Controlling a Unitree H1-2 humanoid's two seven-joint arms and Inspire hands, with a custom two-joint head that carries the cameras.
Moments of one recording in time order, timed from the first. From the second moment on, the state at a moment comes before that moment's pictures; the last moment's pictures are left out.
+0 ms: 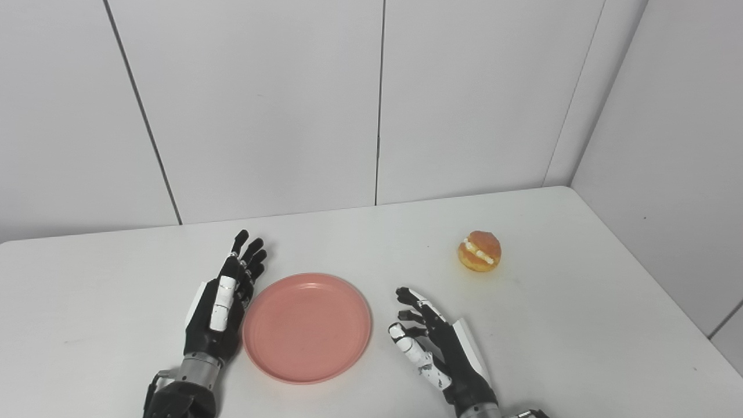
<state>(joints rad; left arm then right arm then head) -0.42 0.06 0.04 0.41 -0.25 -0.19 -0.30 -0.02 0.01 0.21 -0.11 -0.48 0.03 -0.14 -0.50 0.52</state>
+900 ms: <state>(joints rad) -0.41 0.06 0.04 0.40 -0.25 -0.17 -0.30 -0.27 -0.19 0.09 -0.47 -0.88 0.22 0.11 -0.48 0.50</state>
